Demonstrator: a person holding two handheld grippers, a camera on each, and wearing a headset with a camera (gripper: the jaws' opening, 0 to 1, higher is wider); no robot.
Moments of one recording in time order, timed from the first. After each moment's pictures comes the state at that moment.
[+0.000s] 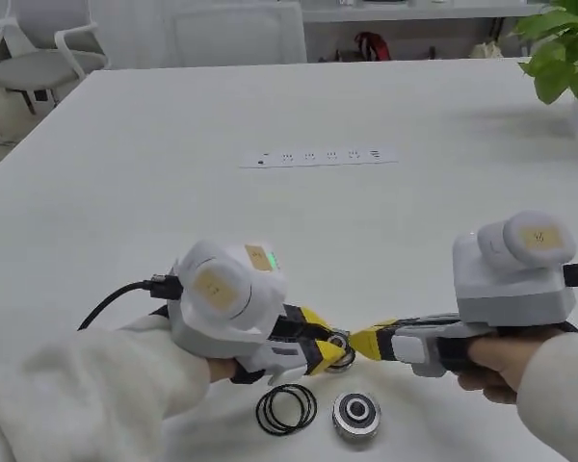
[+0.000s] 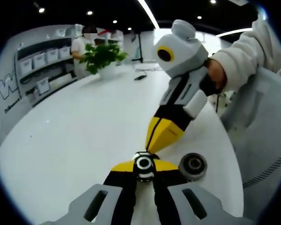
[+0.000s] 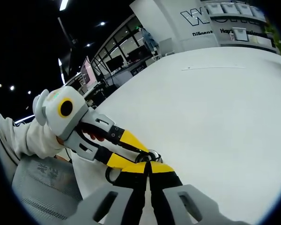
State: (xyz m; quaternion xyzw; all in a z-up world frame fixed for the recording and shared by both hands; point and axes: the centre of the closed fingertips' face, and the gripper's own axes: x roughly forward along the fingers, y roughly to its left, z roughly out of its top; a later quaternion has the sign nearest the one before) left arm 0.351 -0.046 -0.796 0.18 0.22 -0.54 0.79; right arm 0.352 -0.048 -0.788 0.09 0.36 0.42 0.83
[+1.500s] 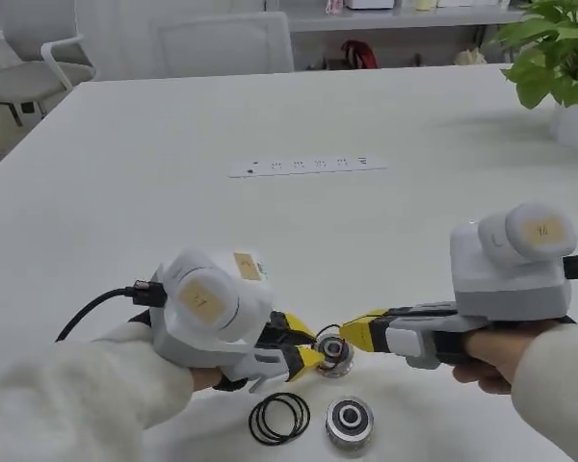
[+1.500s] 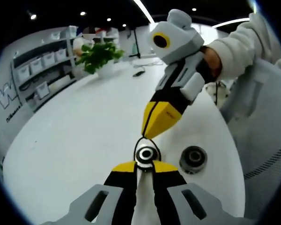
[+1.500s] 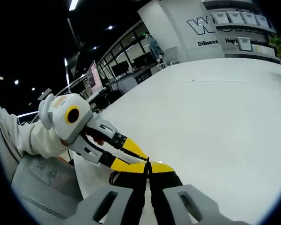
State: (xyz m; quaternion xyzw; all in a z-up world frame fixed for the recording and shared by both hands) left arm 0.352 -0.036 -0.791 0.23 0.22 -0.53 0.78; right arm 0.358 -0.048 -0.765 0.08 0.32 0.43 0.84
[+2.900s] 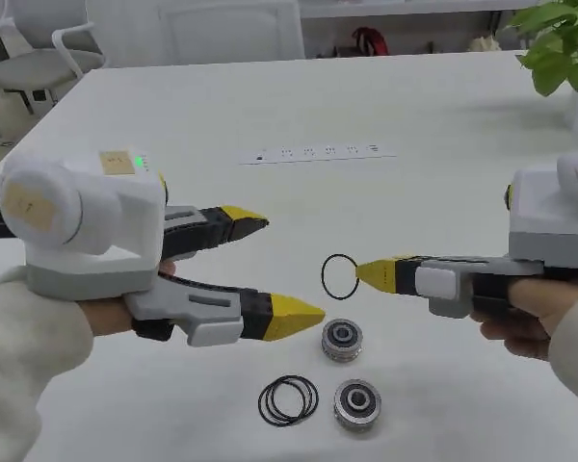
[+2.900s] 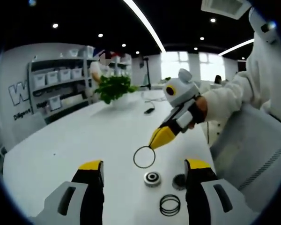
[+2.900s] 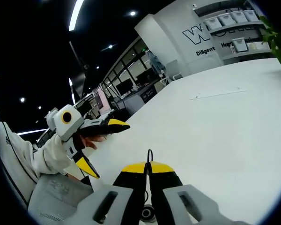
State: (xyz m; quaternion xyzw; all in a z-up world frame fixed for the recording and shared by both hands) left arm 0.340 -0.001 -0.686 0.12 0.13 -0.53 0.83; right arm 0.359 -0.049 -0.708 0.16 0.27 0.44 0.84
